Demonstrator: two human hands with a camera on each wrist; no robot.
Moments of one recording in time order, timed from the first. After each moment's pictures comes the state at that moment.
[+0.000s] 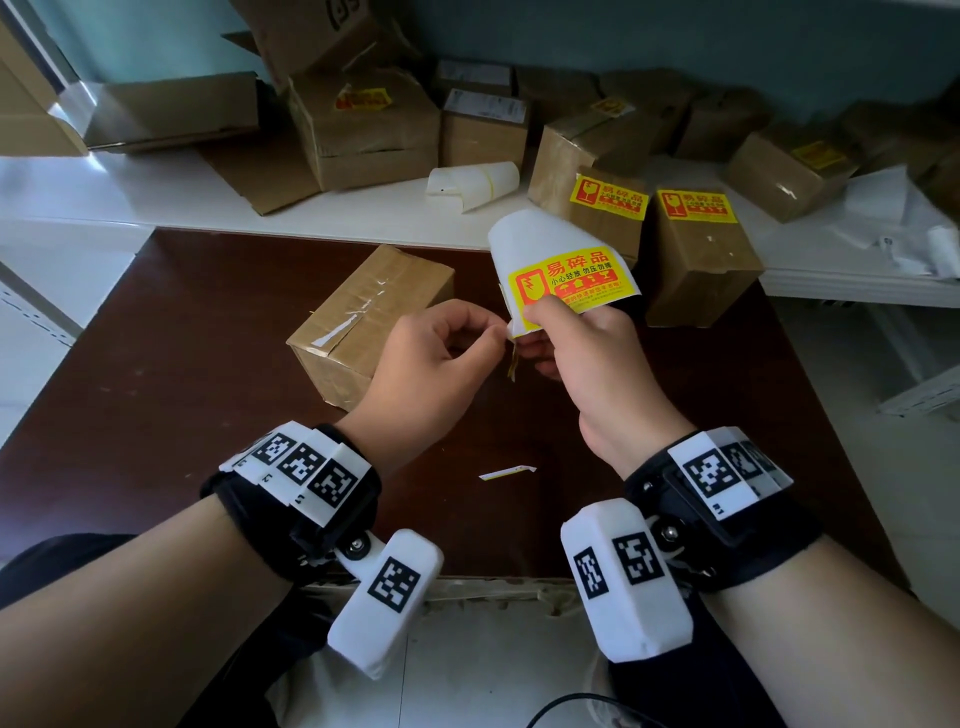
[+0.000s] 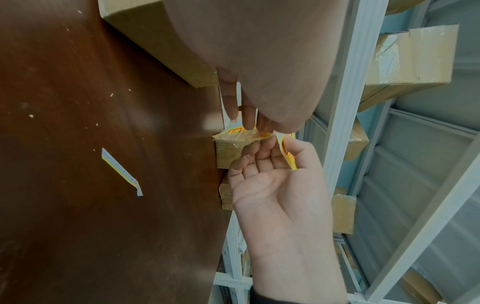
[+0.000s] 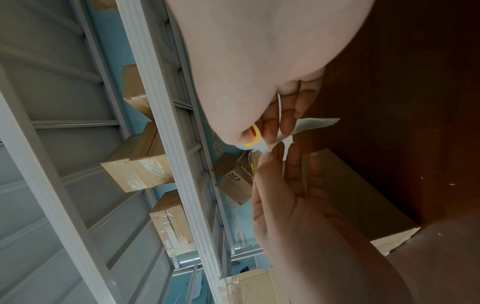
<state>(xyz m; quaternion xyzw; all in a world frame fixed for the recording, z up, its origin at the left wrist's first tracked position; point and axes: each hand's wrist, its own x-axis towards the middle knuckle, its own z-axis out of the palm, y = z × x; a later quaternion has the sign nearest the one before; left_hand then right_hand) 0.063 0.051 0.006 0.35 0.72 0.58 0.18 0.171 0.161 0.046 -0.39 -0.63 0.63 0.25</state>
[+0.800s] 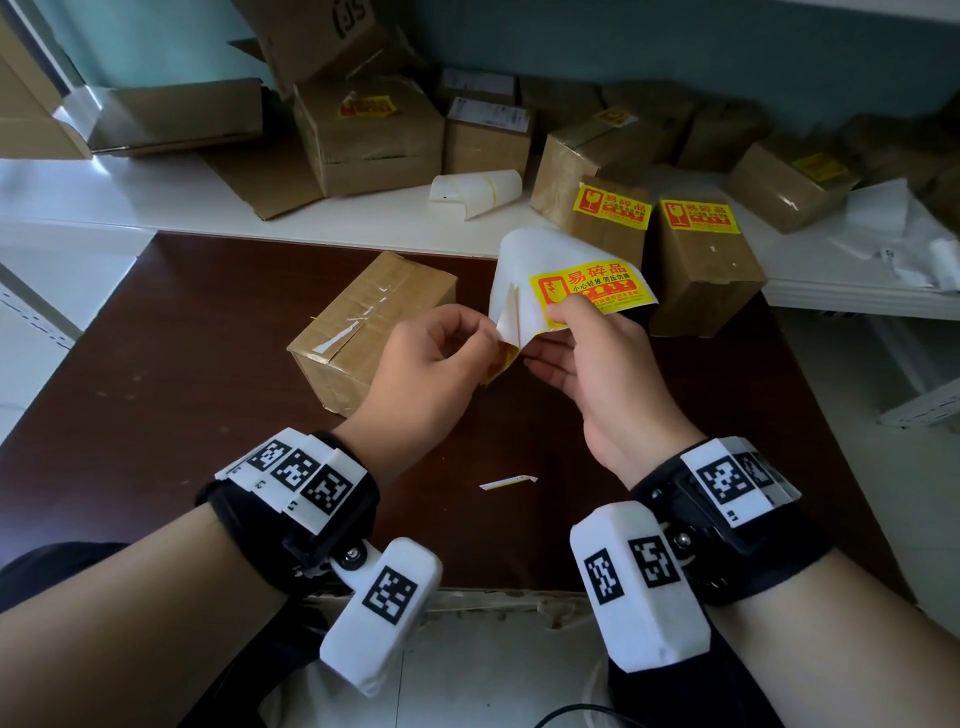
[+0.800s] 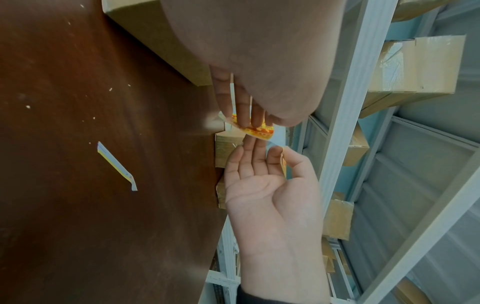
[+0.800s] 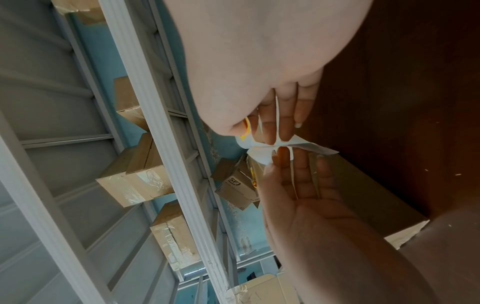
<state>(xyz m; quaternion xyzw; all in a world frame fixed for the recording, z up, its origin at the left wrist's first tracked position) 0.065 0.055 0.011 0.28 0.67 0.64 0.25 0.168 0.168 0.044 -0.40 -0.52 0.71 0.26</state>
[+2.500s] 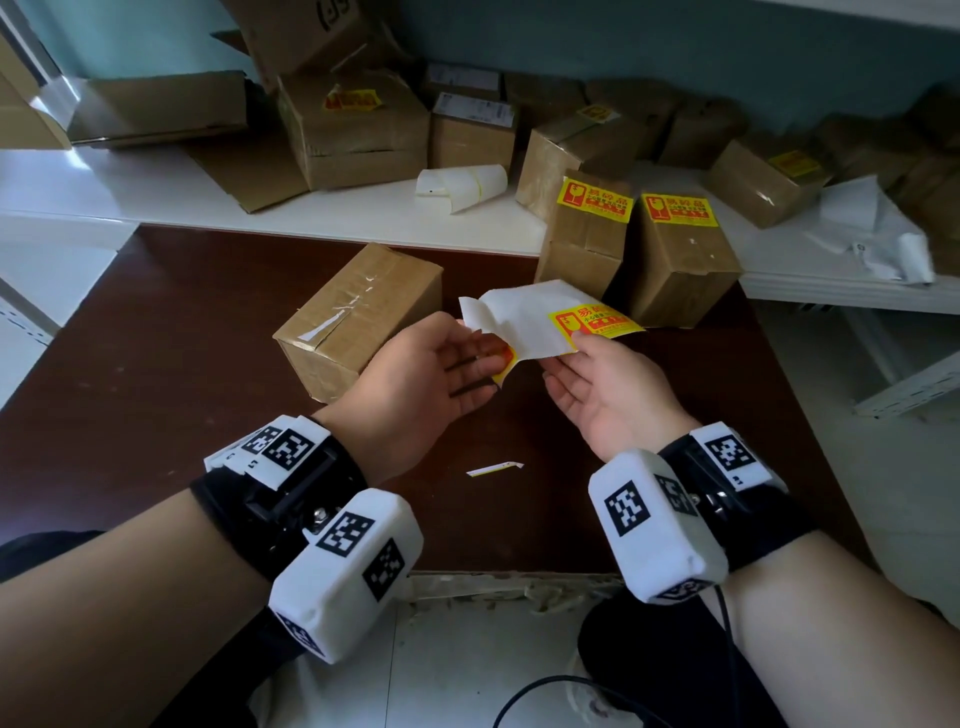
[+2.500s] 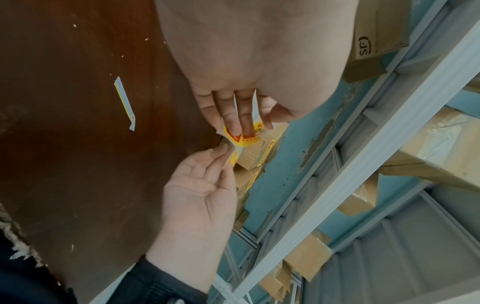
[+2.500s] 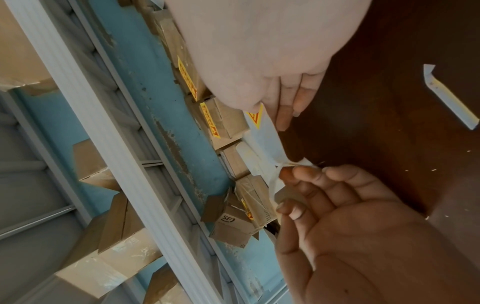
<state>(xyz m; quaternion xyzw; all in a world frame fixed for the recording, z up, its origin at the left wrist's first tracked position) 0.075 0.055 0.026 0.02 0.53 0.69 0.49 0.189 0.190 0.013 -0.49 -0.37 0.76 0.23</state>
